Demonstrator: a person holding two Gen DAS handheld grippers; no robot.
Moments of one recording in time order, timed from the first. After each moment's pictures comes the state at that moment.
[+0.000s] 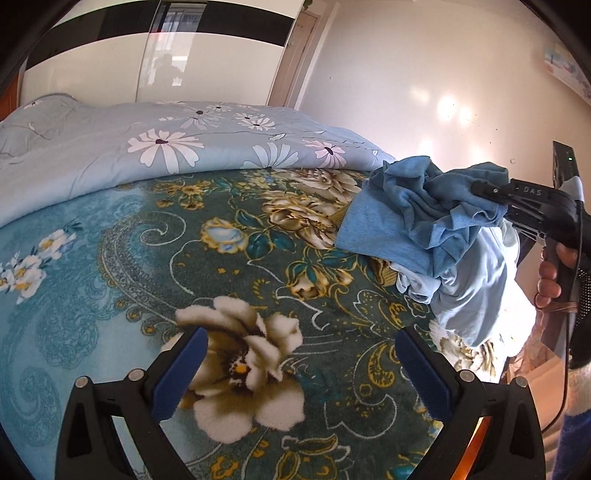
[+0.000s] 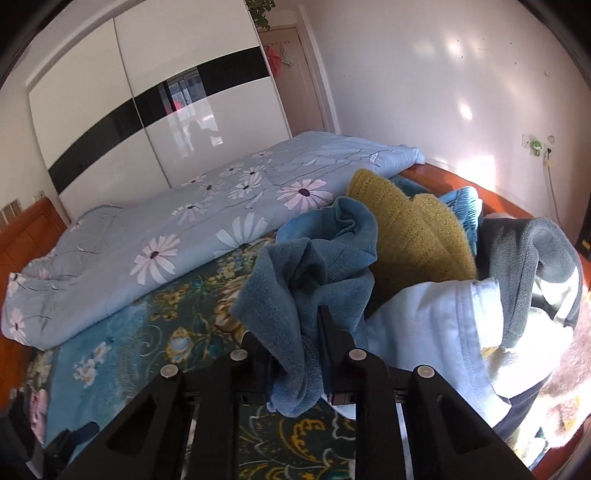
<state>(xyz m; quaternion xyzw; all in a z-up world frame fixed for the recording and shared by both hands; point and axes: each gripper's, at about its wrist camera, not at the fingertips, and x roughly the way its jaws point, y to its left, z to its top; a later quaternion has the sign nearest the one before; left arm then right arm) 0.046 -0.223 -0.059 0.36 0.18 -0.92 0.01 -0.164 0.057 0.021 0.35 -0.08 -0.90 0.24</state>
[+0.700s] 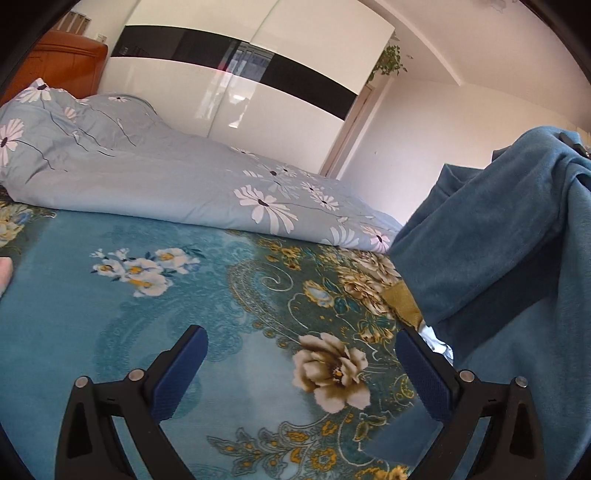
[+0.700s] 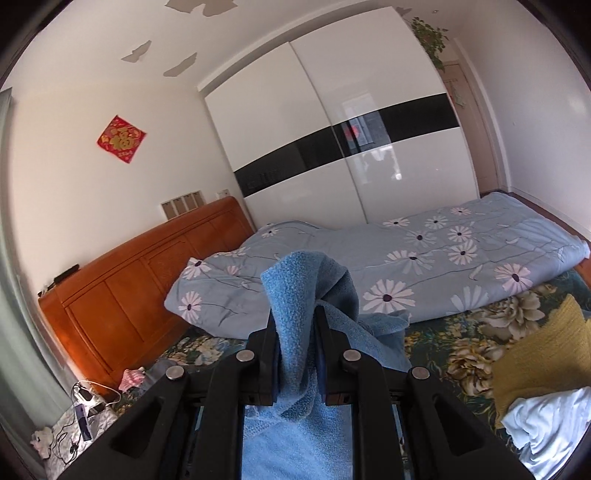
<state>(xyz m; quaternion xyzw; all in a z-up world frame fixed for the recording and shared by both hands) 0.224 -0.358 0.001 0.23 0.25 -0.94 0.10 0.018 -0.073 0.215 0.23 -0.06 -0.80 0.55</state>
